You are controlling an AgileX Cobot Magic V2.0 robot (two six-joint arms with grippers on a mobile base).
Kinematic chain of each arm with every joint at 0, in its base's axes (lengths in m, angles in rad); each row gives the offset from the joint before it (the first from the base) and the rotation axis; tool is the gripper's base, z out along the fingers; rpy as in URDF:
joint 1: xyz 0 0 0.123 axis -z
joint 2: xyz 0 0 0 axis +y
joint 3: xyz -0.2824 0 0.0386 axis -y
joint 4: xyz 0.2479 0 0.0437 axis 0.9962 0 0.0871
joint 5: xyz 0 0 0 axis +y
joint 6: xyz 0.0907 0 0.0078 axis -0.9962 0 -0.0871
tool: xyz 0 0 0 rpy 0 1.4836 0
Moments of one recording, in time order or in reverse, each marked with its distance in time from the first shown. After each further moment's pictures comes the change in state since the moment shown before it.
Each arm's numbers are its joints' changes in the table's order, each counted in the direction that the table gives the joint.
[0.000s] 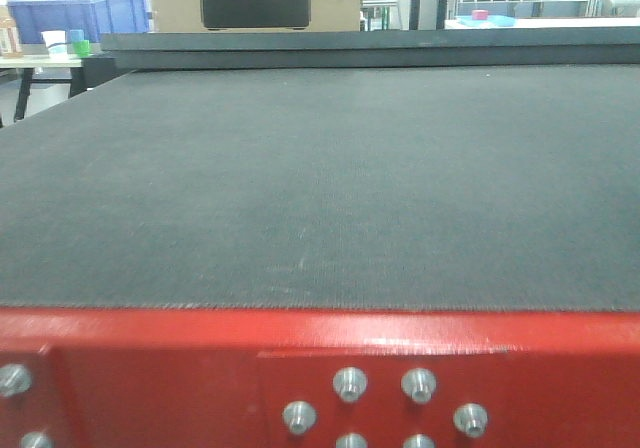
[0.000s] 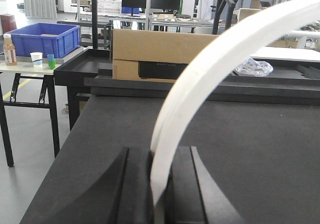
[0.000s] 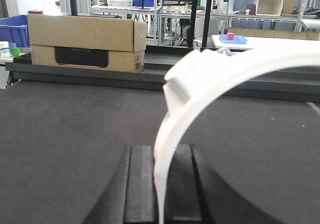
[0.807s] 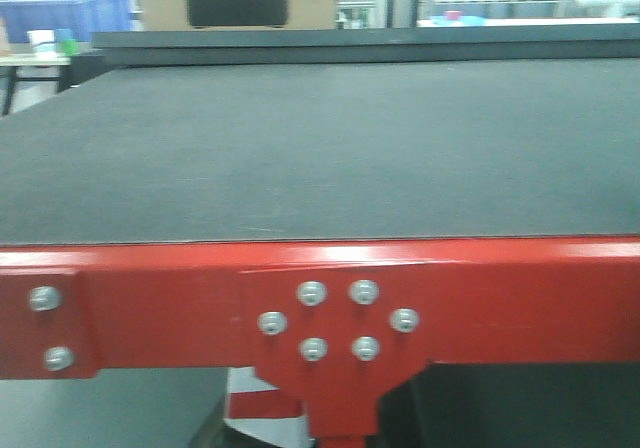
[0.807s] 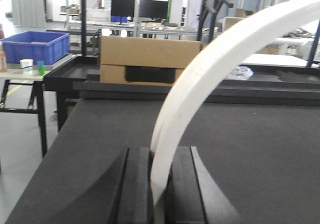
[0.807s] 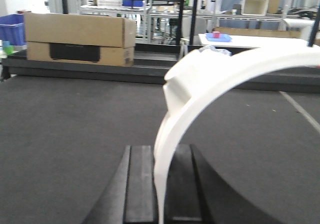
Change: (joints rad) left arm 0.000 -0.040 0.000 0.000 0.000 0.000; right arm 0.000 0.000 0.000 0.000 0.000 0.000
